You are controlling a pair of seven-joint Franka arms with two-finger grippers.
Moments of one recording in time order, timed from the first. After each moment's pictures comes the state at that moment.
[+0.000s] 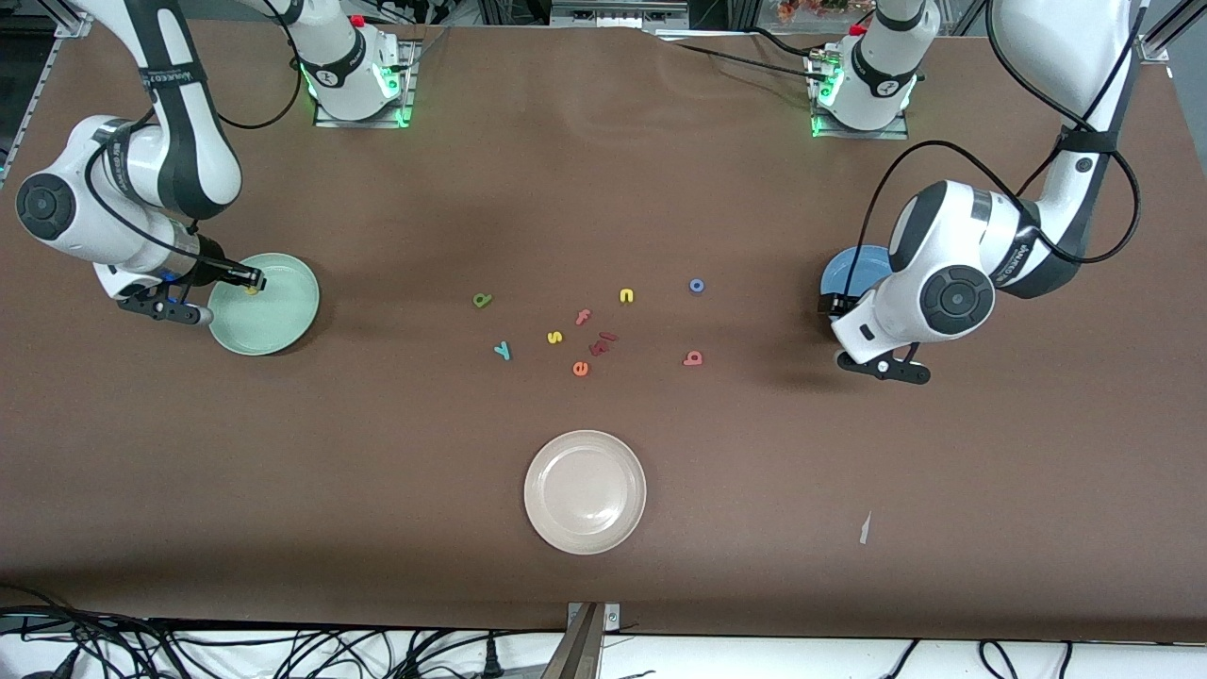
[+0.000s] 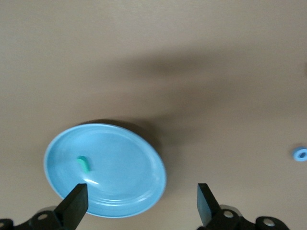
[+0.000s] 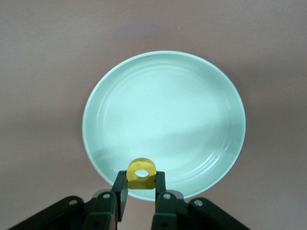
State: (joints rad) left arm -0.02 0.39 -0.25 -1.84 0.08 1.87 -0.17; right arm 0.44 0.19 -0.58 -2.28 0.12 2.27 0.00
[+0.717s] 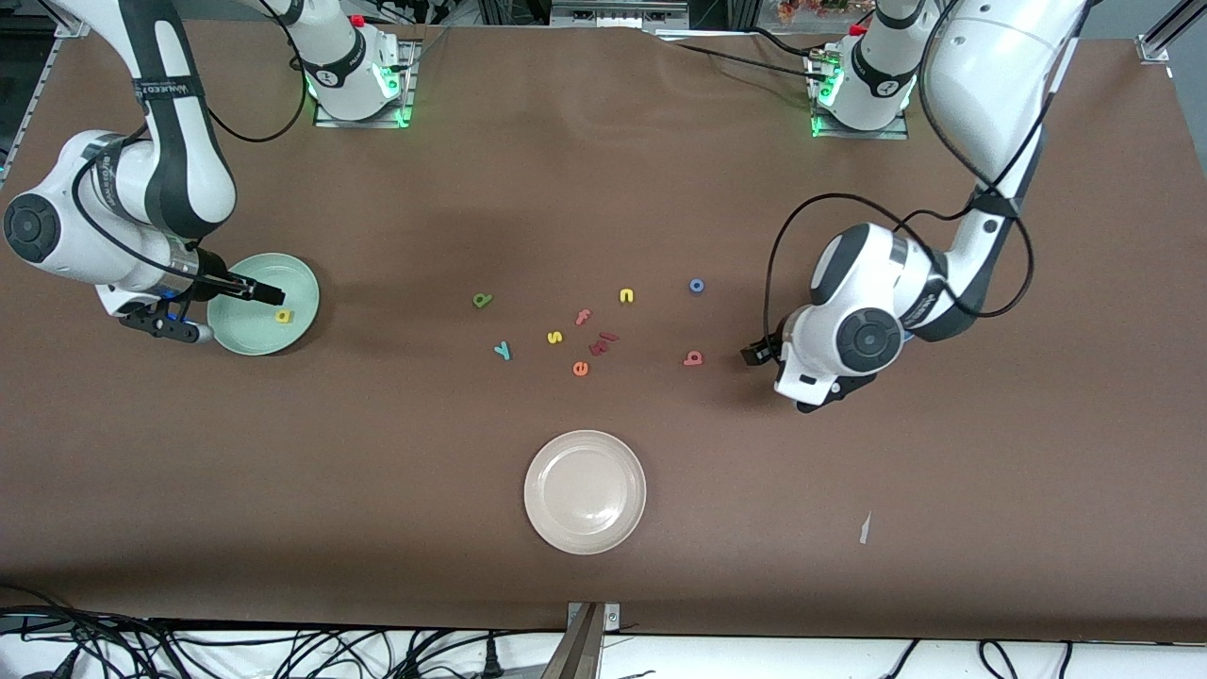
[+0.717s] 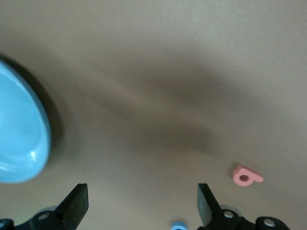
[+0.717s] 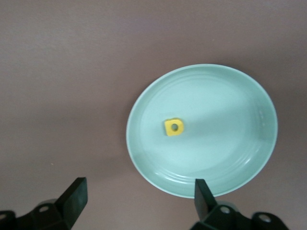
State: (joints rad) left arm -0.16 0.63 -0.26 -1.61 -0.01 1.91 -1.00; right arm 0.47 0.22 -0.57 -2.15 0.23 2.14 0.04
